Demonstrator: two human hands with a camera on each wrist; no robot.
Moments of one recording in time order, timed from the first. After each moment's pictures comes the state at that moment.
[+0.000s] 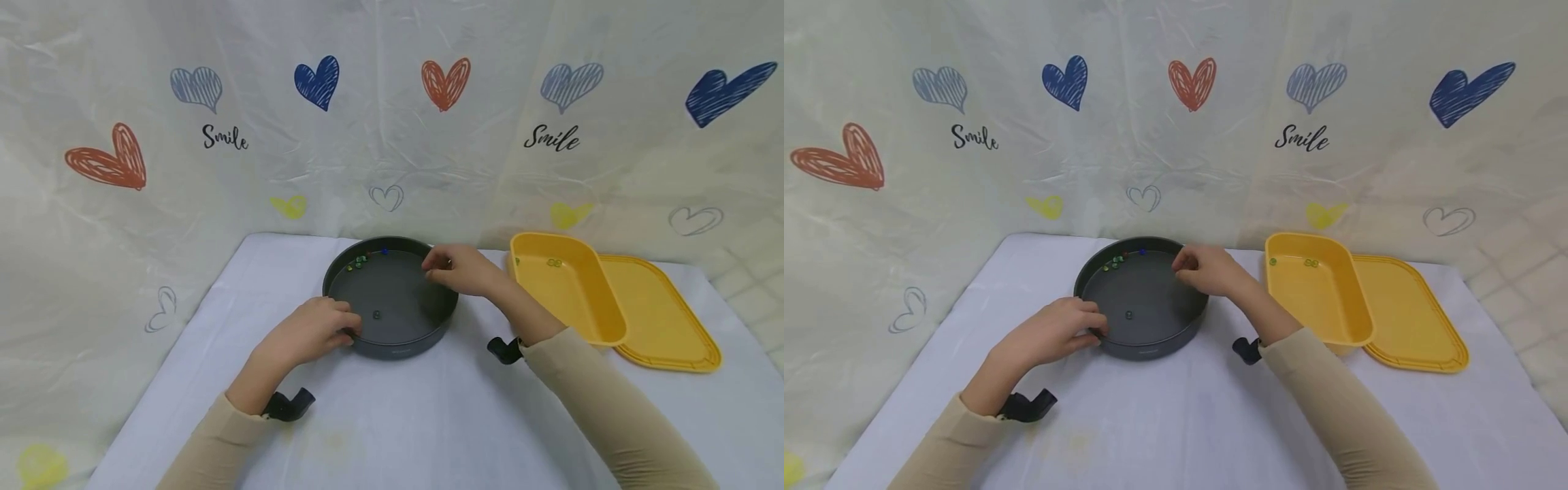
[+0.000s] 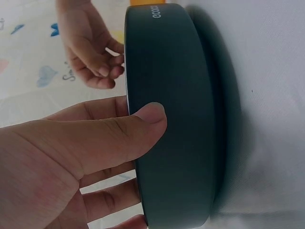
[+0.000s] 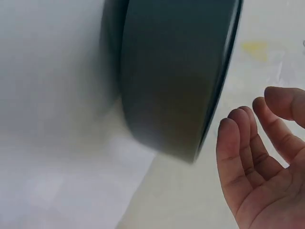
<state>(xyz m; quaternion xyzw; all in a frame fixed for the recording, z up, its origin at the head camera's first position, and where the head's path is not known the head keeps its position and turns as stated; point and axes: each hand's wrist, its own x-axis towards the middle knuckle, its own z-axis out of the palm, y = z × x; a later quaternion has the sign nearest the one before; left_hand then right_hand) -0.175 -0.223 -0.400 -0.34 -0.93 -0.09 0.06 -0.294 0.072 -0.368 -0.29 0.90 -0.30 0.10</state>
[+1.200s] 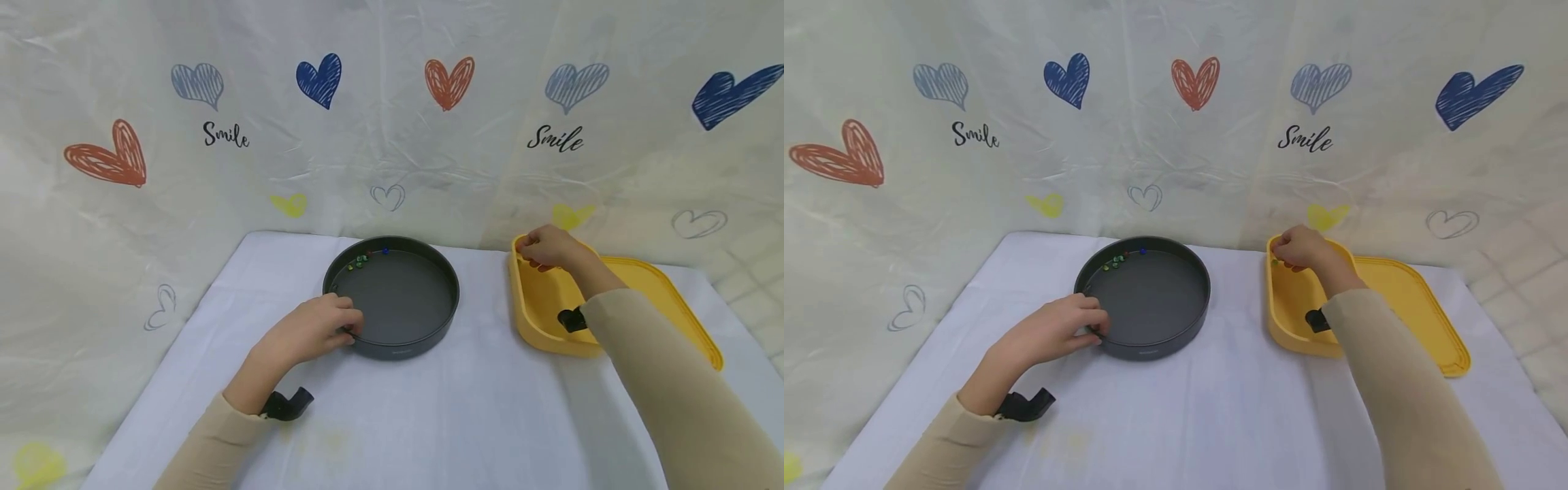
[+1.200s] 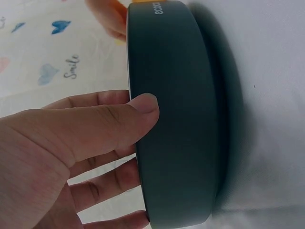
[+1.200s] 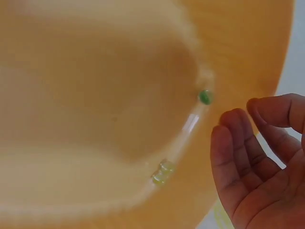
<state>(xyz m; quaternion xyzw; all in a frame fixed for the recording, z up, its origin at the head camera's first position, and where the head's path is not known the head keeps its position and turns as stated) -0.173 -0.223 -0.396 -0.34 -0.93 -0.11 0.05 -0.371 0.209 -0.367 -0.11 0.94 -0.27 0.18</state>
